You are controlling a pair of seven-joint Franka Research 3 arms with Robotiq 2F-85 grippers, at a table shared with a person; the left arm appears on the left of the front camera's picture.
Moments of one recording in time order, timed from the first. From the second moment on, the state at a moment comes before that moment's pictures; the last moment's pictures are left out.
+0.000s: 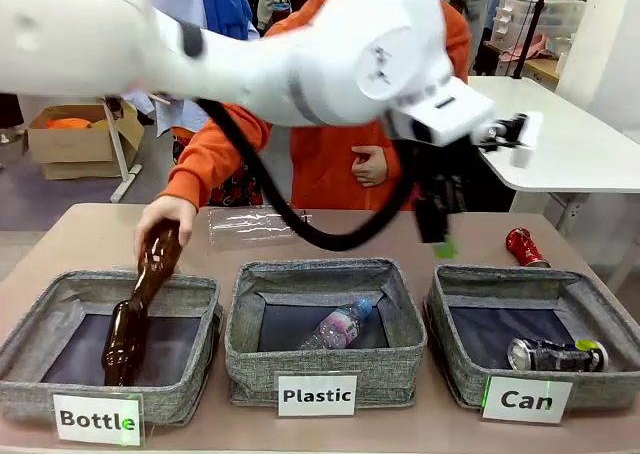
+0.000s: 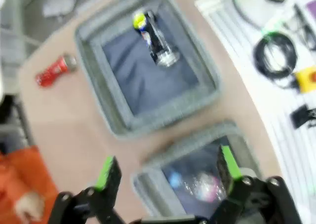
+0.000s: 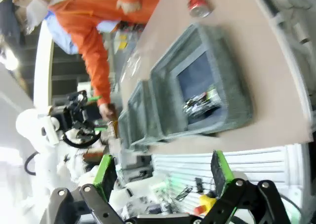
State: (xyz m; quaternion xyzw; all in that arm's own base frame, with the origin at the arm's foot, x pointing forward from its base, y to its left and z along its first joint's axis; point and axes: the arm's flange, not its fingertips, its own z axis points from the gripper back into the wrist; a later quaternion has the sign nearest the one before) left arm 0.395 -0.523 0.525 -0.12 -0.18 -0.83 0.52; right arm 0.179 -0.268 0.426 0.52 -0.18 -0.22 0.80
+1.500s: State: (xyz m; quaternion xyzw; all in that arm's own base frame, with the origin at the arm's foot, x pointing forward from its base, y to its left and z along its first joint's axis) left arm 0.397 -0.413 0.515 -0.15 -0.17 -0.77 0.60; right arm 0.239 -0.202 0.434 0.57 -0.14 -0.17 0.79
